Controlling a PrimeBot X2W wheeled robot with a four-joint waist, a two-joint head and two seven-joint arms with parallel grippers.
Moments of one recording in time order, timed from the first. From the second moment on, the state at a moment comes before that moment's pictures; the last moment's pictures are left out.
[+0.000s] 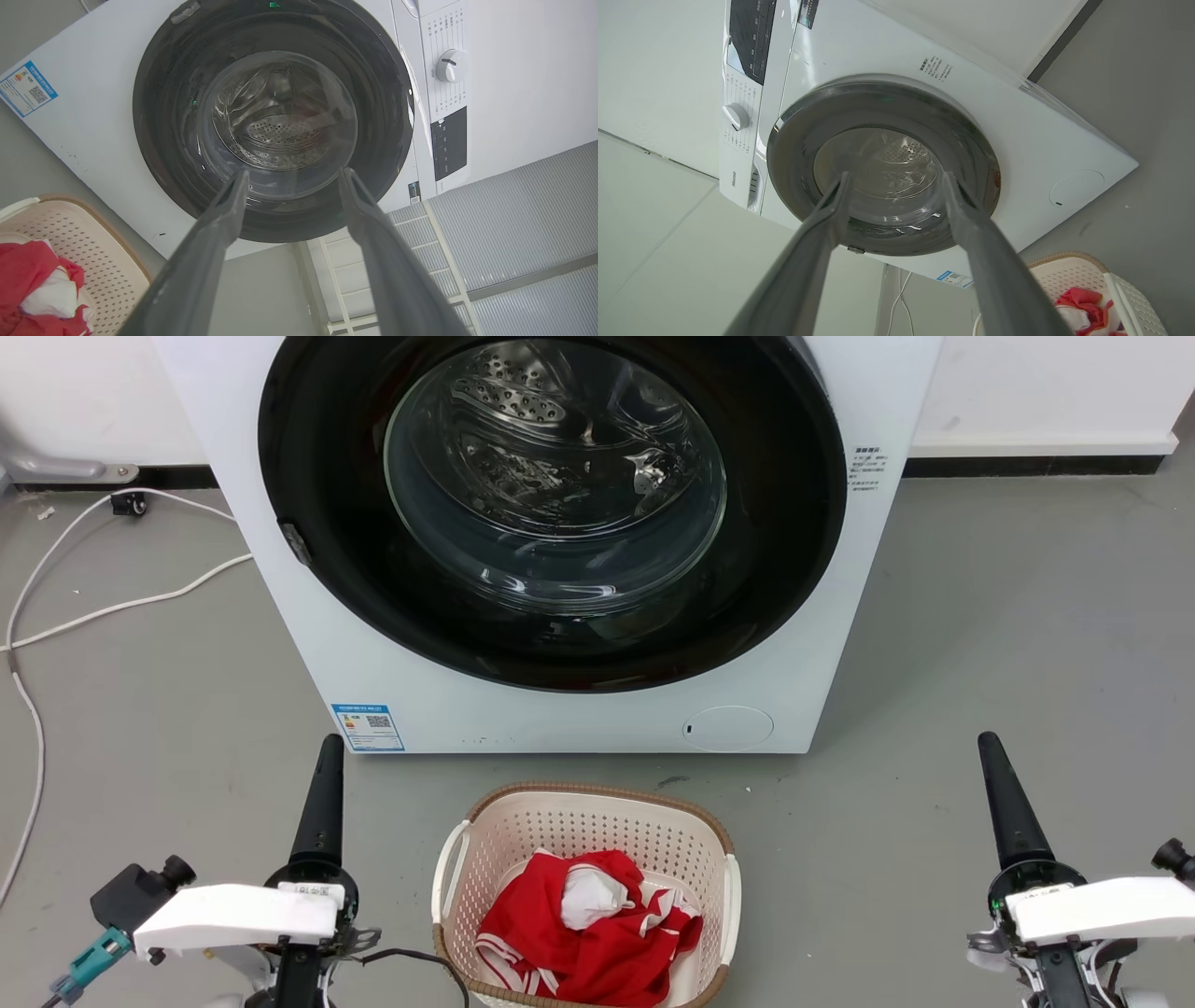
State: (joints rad) left arm -0.07 0.05 0.04 0.10 -1.27 -0.13 -0.02; right arm -0.04 -0.06 -0.04 0.10 1.17 0.13 -0.02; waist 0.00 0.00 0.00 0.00
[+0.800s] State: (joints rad) left arm -0.06 0.07 0.01 0.05 -0.78 -0.13 -0.10; right arm -0.01 -0.06 -0.01 0.04 0.67 0.13 -0.07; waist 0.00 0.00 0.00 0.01
